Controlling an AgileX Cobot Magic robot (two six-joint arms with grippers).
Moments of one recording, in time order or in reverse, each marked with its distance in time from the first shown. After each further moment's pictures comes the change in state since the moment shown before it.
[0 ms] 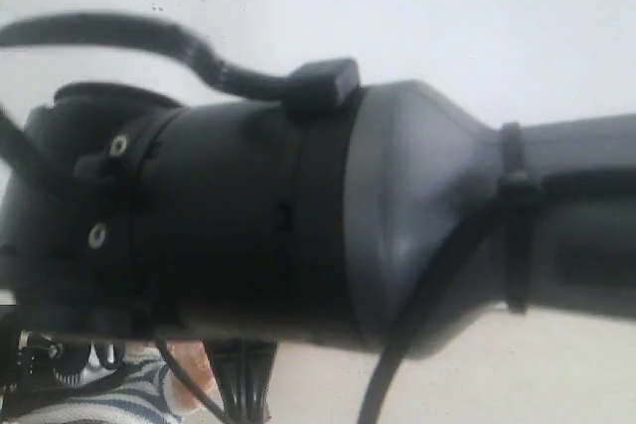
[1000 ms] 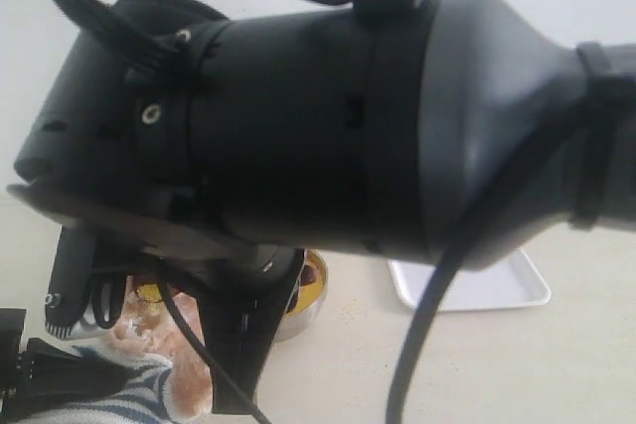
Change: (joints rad) left arm 0.000 0.000 0.000 0.018 0.000 0.000; right arm -0.043 -0.037 -0.042 0.147 0.000 -0.006
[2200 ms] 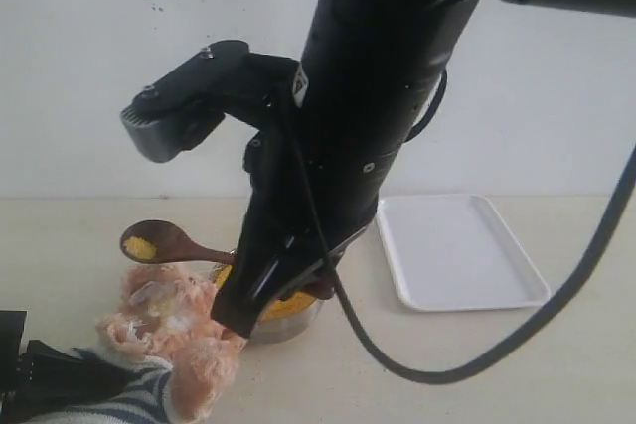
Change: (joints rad) left arm 0.000 0.000 0.000 0.011 -0.002 -0.002; right arm -0.273 -0.167 0.000 0.648 -0.042 -0.104
